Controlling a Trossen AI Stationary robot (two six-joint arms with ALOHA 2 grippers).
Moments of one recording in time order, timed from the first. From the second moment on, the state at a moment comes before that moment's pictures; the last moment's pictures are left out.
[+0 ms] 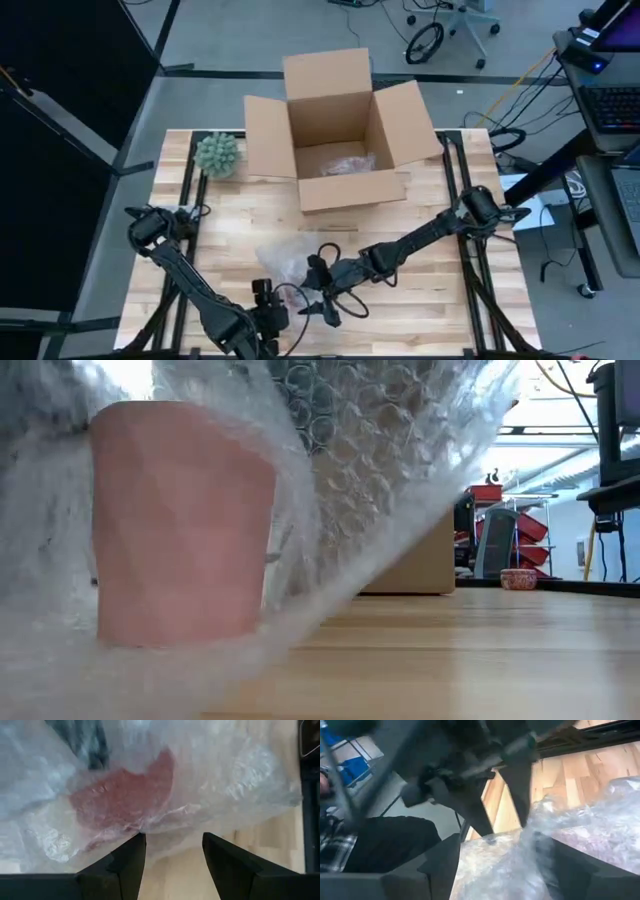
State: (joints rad) left arm -0.84 1.94 1.55 -0.97 -0.56 -0.82; right arm 0.39 1.98 1.27 0.37 -0.03 0.38
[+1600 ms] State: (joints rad) left arm -0.69 1.86 1.50 -1.00 -0.40 -0.67; right arm 0.38 1.99 1.27 0.36 -0.05 0.25
